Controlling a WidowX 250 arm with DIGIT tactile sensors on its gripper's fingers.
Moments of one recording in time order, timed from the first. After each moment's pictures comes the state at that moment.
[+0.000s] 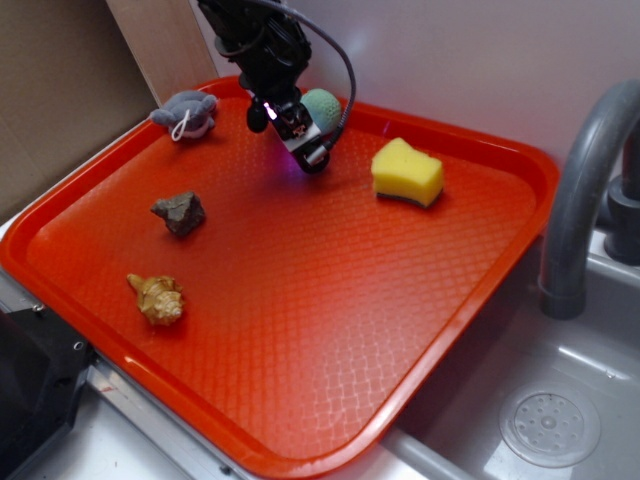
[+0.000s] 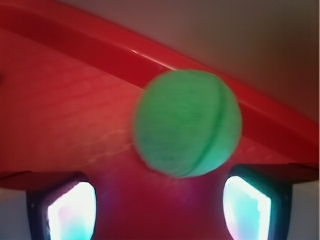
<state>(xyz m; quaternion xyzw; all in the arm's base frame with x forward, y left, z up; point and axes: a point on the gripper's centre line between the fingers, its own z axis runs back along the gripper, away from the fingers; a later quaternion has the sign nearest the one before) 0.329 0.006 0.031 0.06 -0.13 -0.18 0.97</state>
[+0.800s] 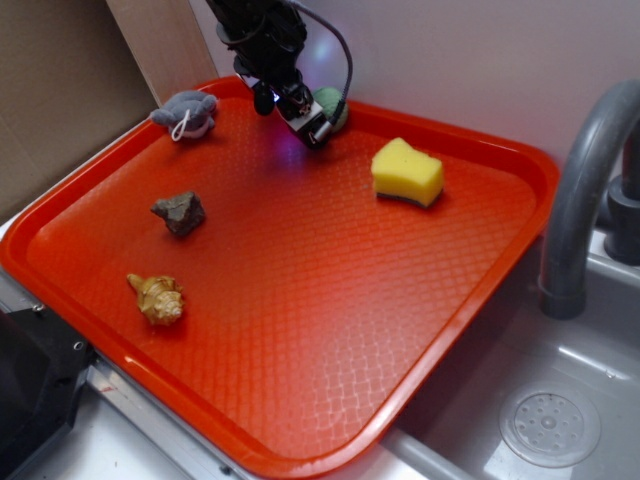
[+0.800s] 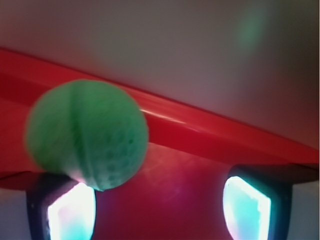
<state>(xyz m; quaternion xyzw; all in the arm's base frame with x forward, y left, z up) 0.350 0.031 0.035 0.10 -0.15 -0.11 0.98</state>
